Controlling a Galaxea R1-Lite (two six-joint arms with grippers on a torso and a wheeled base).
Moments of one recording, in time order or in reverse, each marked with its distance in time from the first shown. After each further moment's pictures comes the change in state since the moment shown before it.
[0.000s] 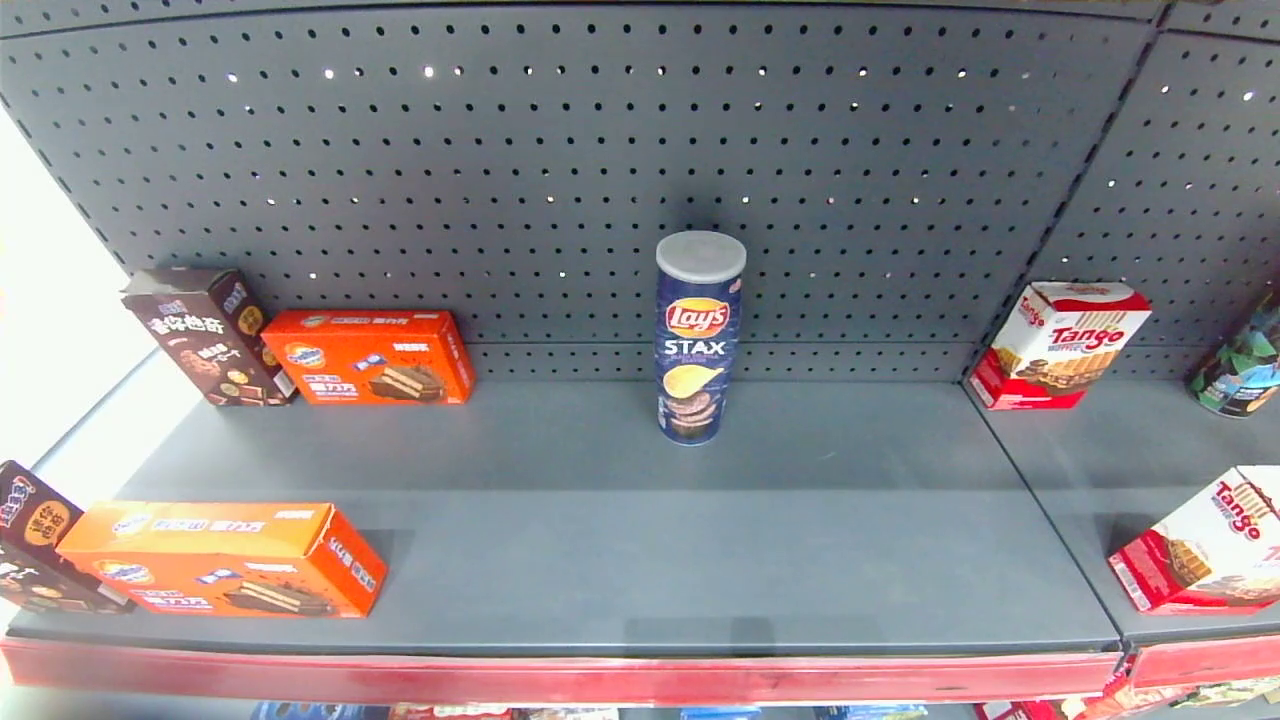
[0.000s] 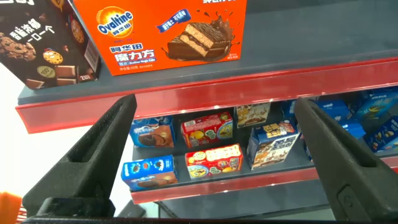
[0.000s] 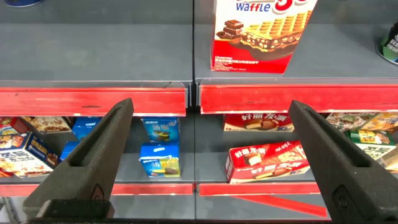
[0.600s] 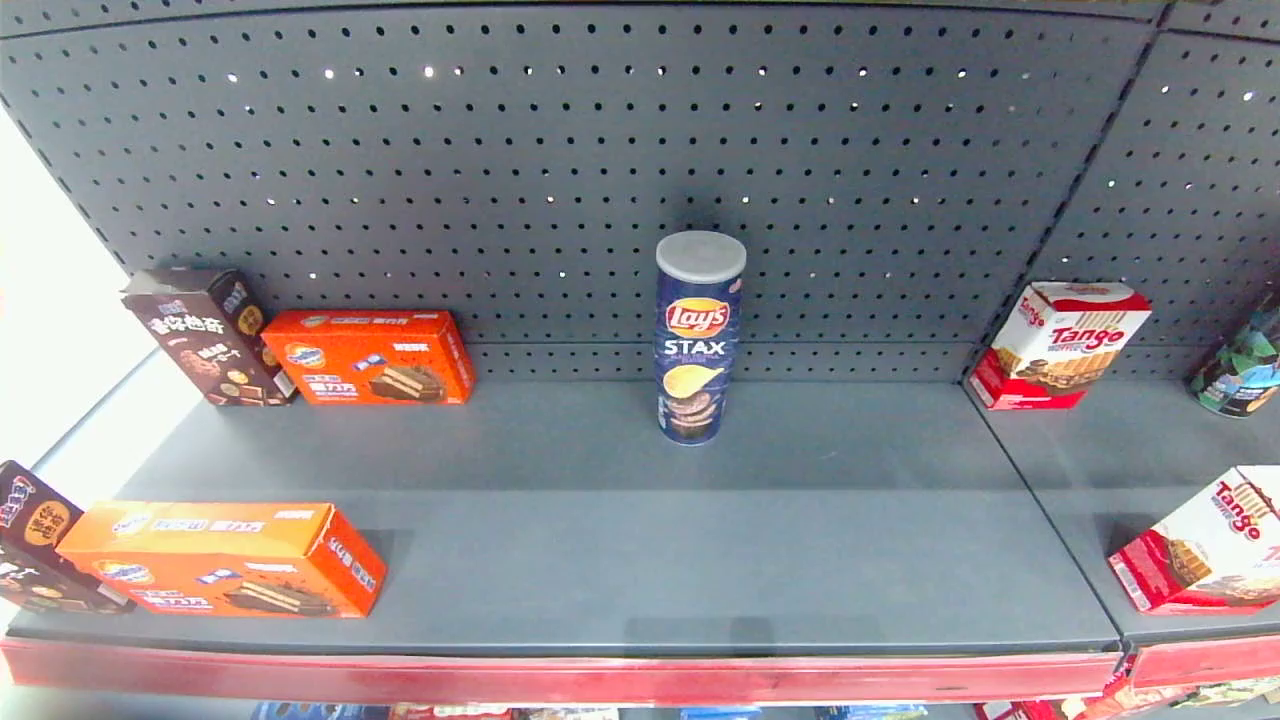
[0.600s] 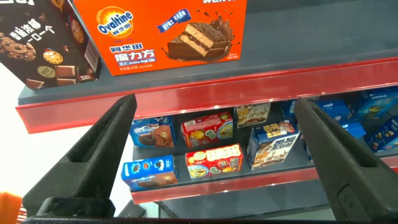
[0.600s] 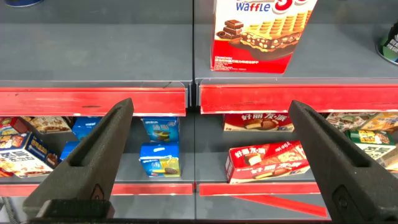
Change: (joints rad) left arm 0.000 0.000 0.000 0.000 0.000 0.001; right arm 0.000 0.000 0.000 0.000 0.000 -0.001
